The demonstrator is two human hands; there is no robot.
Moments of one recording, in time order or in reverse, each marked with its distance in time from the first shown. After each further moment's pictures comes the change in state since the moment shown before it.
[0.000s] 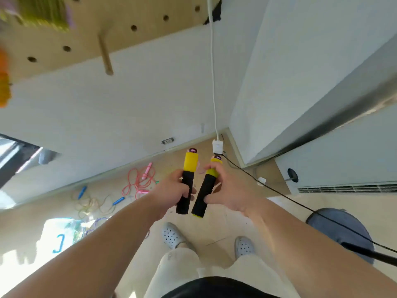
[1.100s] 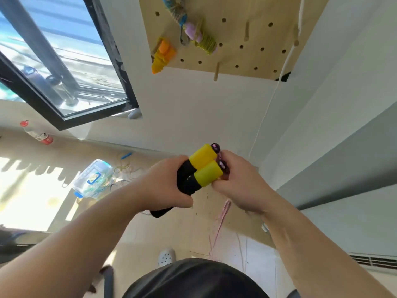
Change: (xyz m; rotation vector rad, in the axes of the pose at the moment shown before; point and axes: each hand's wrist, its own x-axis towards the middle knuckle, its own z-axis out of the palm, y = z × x) left_hand -0.307 -0.066 0.051 0.348 0.517 0.456; right_hand -0.235 -0.123 0.047 -0.469 -0.184 -0.525
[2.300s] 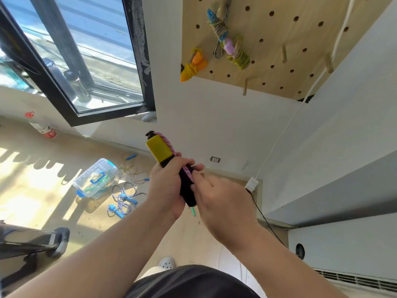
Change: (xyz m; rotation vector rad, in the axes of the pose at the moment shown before) left_hand -0.010 -0.051 -0.029 -1.673 0.531 -0.249; right_hand 0.026 -0.061 0.130 -0.907 0.401 -0.484
